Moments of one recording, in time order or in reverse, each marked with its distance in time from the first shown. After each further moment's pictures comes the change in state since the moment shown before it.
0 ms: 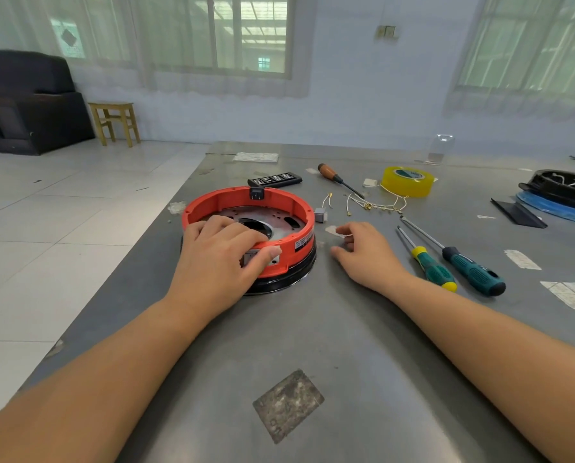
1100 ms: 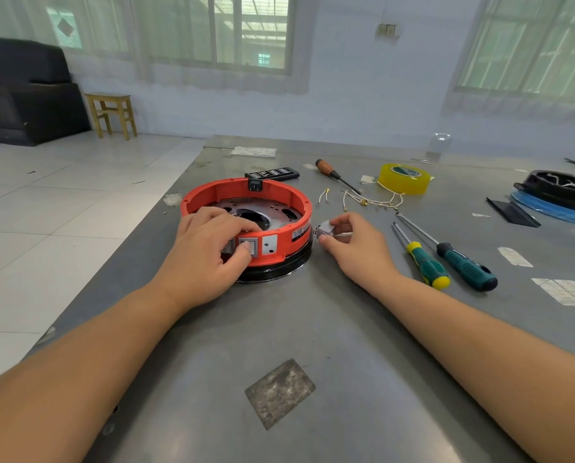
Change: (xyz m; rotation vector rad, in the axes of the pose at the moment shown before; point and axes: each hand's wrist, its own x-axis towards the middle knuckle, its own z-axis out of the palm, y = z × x) left_hand -0.005 -0.016 -0.004 -0.222 -0.098 -0.026; right_hand -0.017 -0.015 0.002 0.314 0.140 0.050
